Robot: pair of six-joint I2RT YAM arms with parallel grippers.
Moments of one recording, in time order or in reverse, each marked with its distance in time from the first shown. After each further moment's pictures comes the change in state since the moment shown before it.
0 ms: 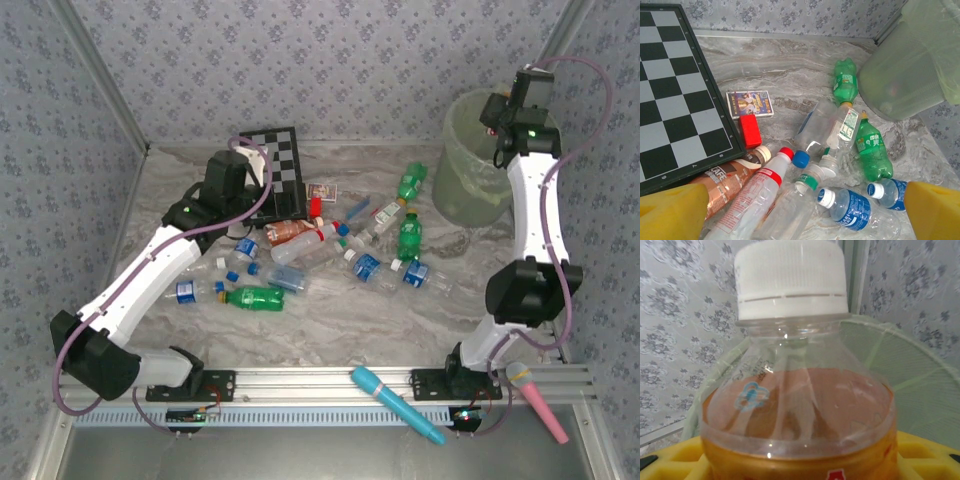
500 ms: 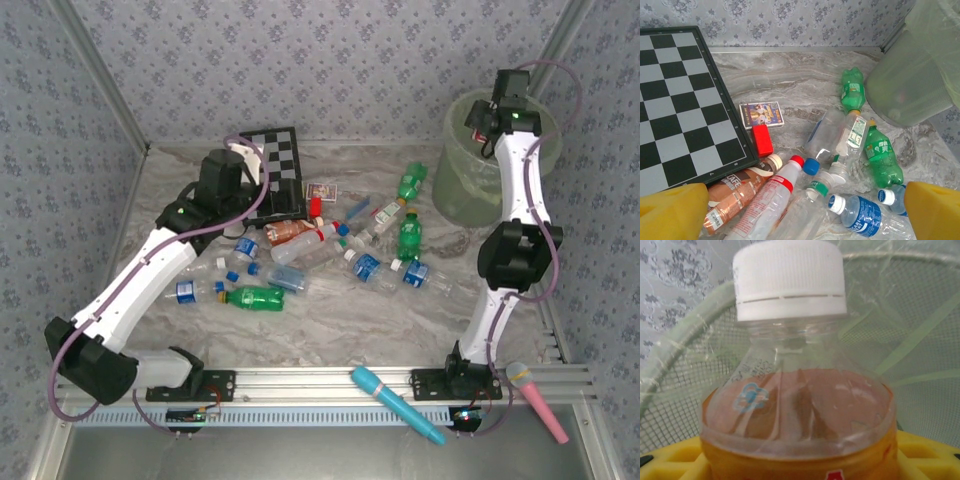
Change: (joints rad) left arm 0.000 -0.029 0.014 -0.019 -0.051 0.041; right arm 0.008 0.274 0.227 -0.155 -0.034 0.046
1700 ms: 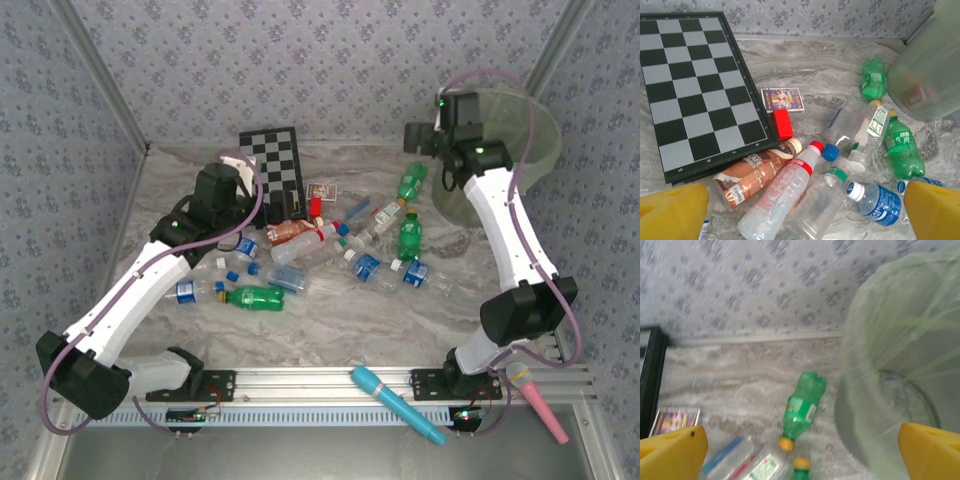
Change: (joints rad) left arm 0.000 -0.086 -0.114 -0.018 -0.064 -0.004; right arm 0.361 -0.434 -0.408 0.023 0.082 -0.140
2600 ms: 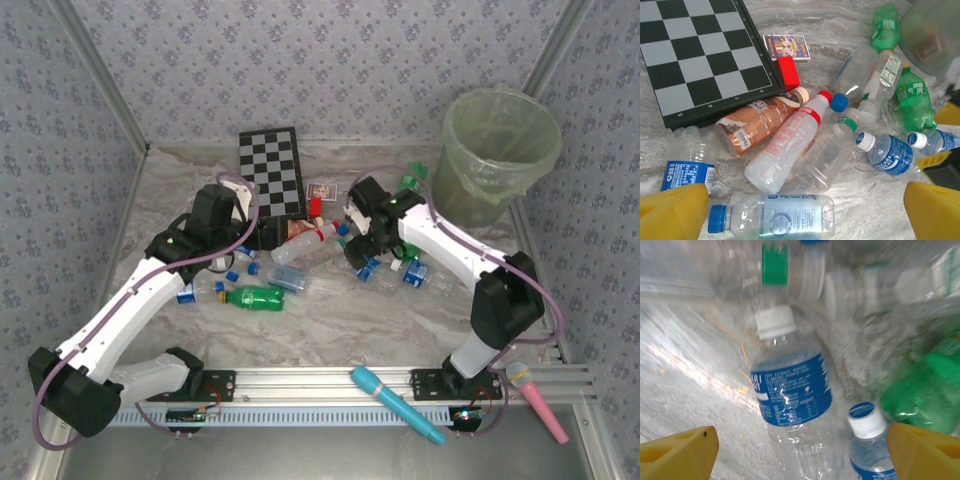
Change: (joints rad) left arm 0.001 -0.092 -0.124 -0.098 0.054 0.016; right arm 0.373 0.058 -0.418 -0.250 -0.189 -0.145
